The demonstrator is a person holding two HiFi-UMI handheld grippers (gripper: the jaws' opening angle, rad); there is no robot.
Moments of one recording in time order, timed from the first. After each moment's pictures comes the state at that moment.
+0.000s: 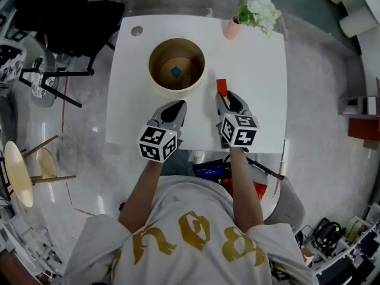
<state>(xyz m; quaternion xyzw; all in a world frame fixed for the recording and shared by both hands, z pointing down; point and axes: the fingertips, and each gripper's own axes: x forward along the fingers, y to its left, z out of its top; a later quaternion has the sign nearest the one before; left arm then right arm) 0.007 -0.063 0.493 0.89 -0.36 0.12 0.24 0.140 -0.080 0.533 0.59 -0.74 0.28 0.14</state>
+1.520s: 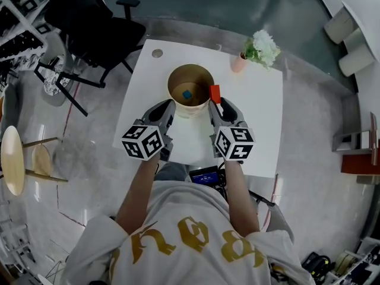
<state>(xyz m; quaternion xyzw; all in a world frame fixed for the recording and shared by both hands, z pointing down) -0.065 -0.100 0.395 0.85 -0.45 -0.03 0.27 0.077 -0.107 0.414 0.54 -0.82 0.18 0.07</state>
